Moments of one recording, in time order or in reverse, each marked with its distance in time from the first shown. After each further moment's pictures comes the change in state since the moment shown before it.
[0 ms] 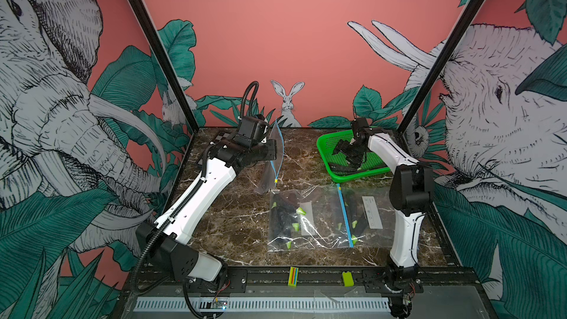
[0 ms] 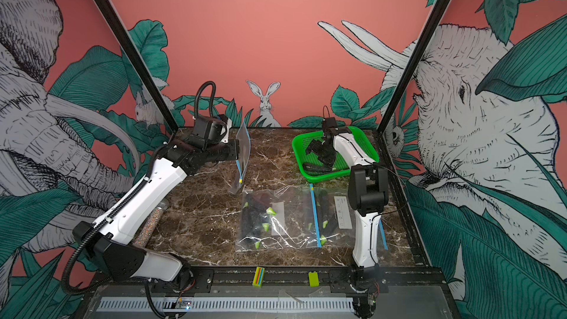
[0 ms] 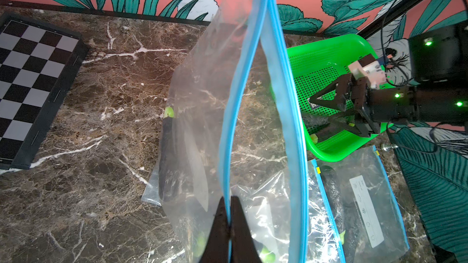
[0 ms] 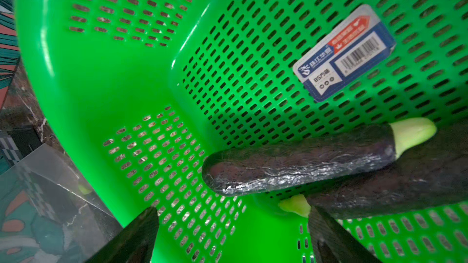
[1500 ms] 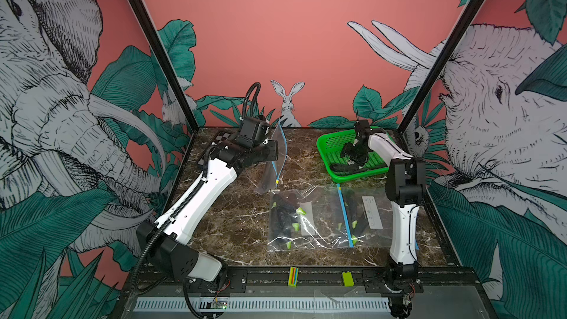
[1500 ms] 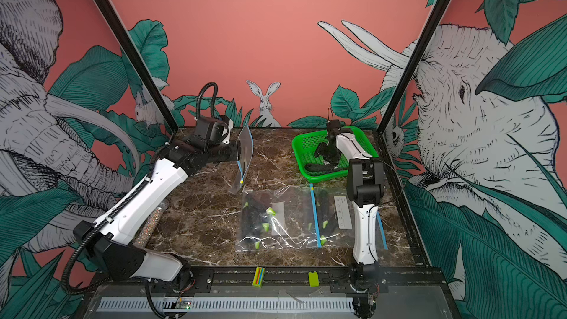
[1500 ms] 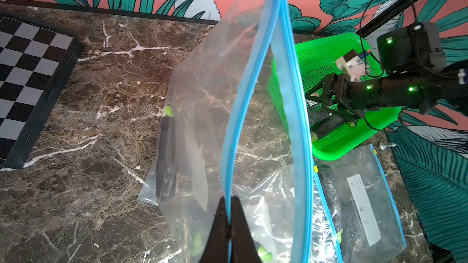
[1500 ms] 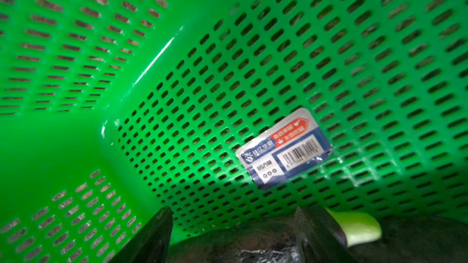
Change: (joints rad) left arm -0.015 0.000 -0.006 0.004 -0.005 -0.012; right arm -0.060 0.167 0.111 0.000 0.103 -0.171
